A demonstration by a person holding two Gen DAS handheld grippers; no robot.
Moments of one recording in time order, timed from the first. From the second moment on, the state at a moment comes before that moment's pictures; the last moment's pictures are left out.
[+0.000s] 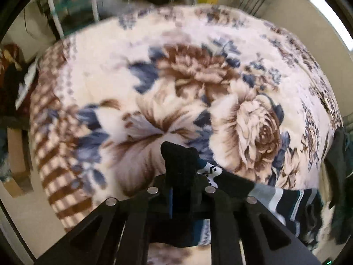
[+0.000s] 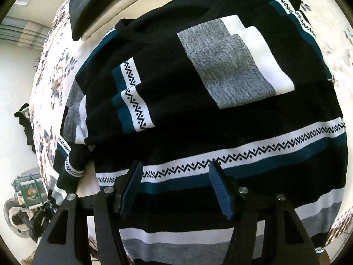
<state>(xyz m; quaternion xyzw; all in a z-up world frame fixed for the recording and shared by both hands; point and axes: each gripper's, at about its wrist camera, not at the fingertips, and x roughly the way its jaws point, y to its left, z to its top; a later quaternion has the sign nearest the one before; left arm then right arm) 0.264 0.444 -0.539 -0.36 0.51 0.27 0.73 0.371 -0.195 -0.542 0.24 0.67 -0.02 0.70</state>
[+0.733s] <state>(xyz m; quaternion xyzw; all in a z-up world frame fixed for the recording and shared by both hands) 0.461 0.049 -0.451 -0.09 0.58 -0.09 0.81 0.311 -0.420 -0.564 0.55 0.49 -0.17 0.65</state>
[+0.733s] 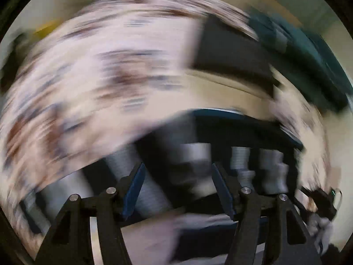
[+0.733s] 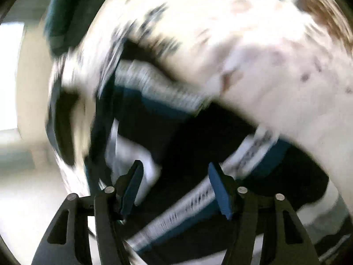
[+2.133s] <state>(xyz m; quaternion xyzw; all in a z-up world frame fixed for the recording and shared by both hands) 0.577 -0.311 -0.576 0.05 0.66 -0.38 0.64 0.296 -0.491 -0.637 0.73 0.43 -0.08 0.53</state>
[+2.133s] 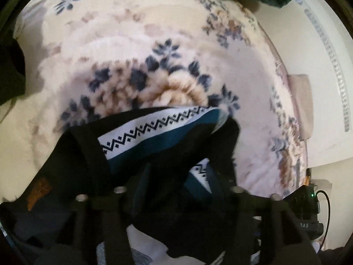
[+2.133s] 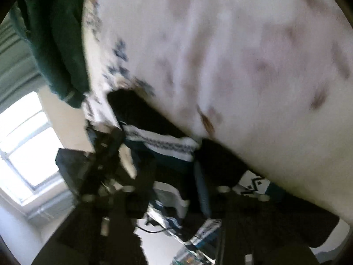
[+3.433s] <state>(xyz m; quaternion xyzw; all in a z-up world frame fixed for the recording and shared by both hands) 0.539 -0.317 -0.584 0.21 0.61 -0.40 0.64 0.306 -0.469 -0.644 0.73 0.42 -0.10 0.53</state>
